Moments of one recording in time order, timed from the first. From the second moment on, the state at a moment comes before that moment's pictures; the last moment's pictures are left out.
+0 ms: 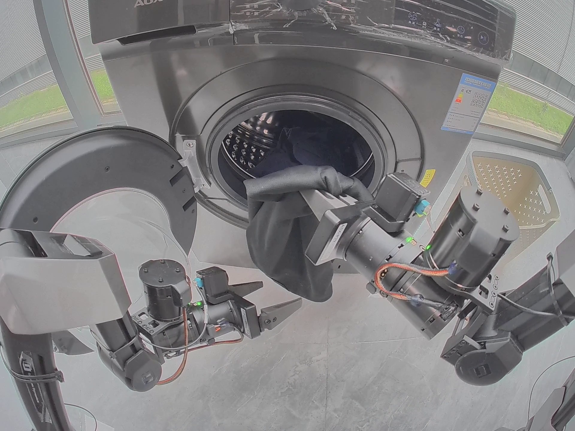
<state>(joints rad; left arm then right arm) -0.52 2.16 -0.50 -1.49 -0.38 -0.28 0.89 1.88 -0.80 -1.35 -0.23 0.18</state>
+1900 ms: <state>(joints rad) -0.66 2.08 -0.48 -1.55 -0.29 -0.27 0.88 1.90 -0.77 -1.38 -0.23 0.18</state>
